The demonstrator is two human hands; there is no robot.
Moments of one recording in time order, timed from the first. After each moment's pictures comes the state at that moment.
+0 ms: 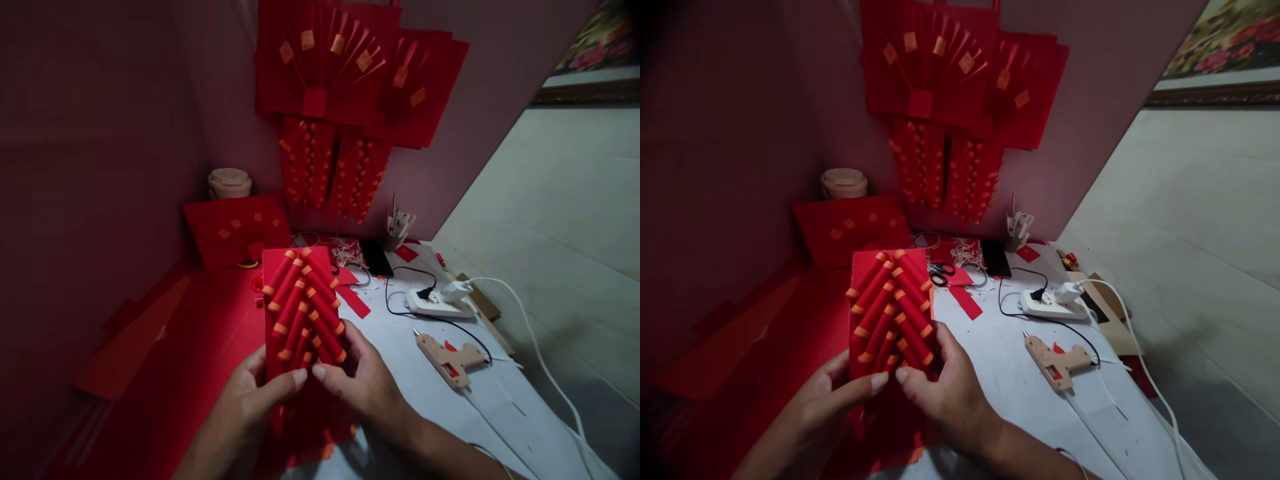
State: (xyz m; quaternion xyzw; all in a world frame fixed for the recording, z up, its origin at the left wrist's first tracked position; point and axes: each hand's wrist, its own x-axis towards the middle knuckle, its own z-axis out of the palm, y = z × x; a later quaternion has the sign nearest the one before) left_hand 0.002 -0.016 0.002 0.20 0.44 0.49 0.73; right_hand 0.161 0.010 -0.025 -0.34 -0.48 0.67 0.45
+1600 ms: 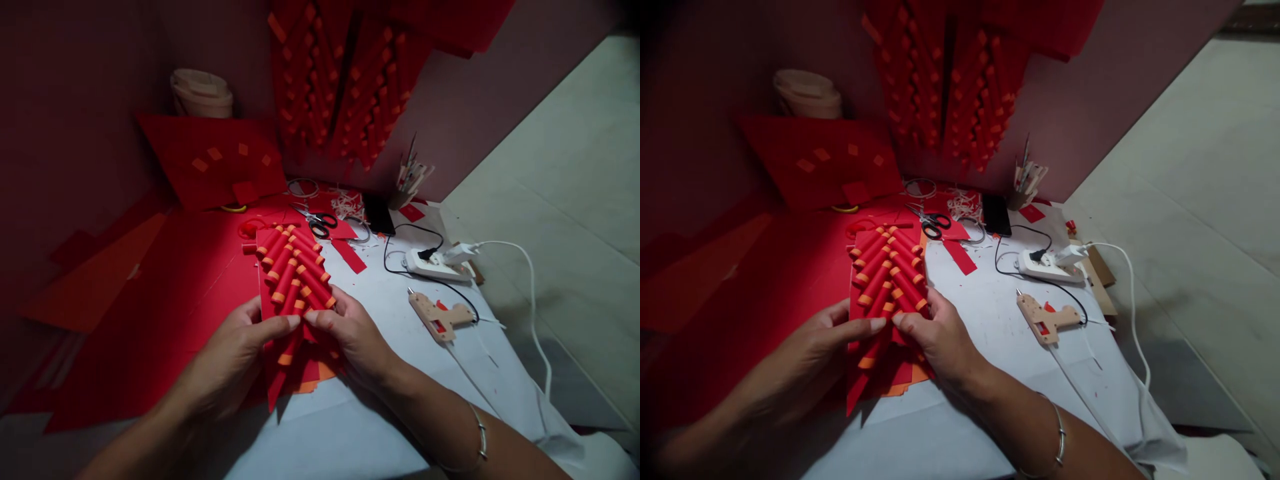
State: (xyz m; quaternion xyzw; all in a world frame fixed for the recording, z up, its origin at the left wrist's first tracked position) left_hand 0.014 -0.007 -0.018 0.18 0.47 0.44 0.75; right_hand 0.172 0.012 -0.044 -0.35 -0.37 0.75 0.42
